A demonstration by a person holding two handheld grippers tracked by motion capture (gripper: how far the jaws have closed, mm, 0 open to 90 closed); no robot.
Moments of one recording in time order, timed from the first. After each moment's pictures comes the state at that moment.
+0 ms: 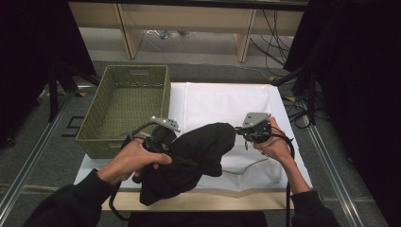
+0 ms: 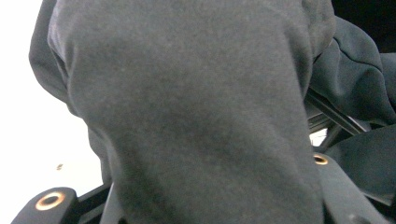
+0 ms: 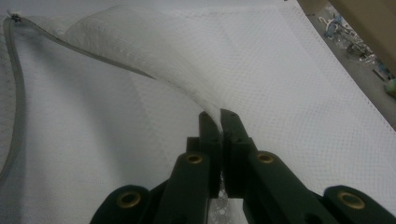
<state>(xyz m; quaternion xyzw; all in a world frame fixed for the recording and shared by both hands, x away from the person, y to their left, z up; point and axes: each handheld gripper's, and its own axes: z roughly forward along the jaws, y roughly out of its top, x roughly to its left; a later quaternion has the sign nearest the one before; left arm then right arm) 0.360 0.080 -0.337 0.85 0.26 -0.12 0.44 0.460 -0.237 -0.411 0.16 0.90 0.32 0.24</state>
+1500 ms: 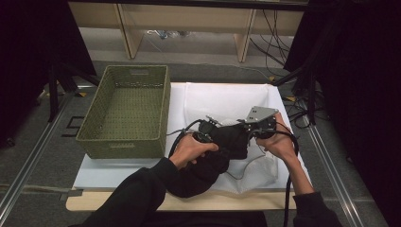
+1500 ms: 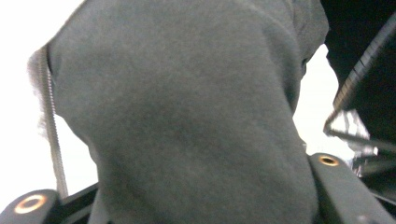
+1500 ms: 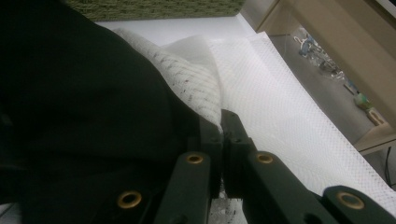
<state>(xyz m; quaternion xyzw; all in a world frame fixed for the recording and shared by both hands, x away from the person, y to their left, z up) 0.446 -0.028 -0.420 0.85 0.37 -0.07 0.38 0.448 -0.237 -0.377 0.17 0.88 0.35 0.28</state>
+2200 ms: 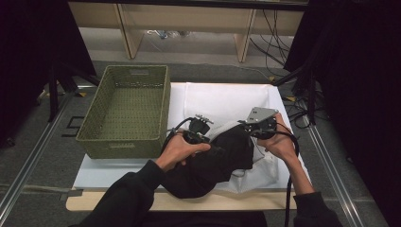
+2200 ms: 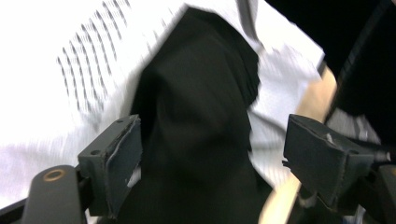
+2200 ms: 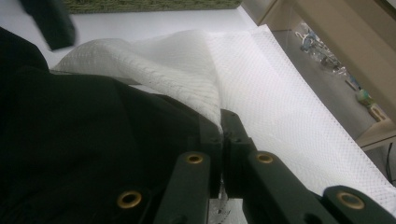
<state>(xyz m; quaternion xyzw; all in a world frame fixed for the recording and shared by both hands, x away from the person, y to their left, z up) 0.420 0.011 -0.397 0.86 0.34 -0.03 0.39 0.450 -0.240 -0.382 0.17 0.88 0.34 0.27</state>
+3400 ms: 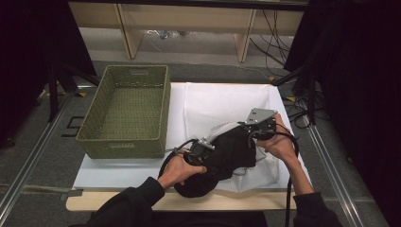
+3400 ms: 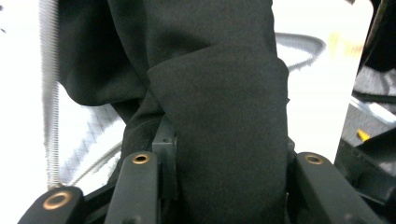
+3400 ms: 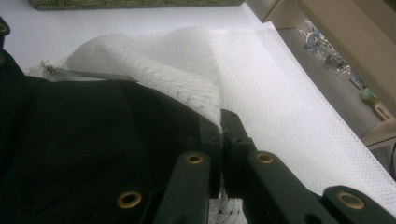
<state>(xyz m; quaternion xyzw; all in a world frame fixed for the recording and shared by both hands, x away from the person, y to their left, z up) 0.406 0.000 -0.451 0.88 0.30 -0.03 0.36 0.450 -0.240 -0.384 0.17 0.89 0.34 0.27</state>
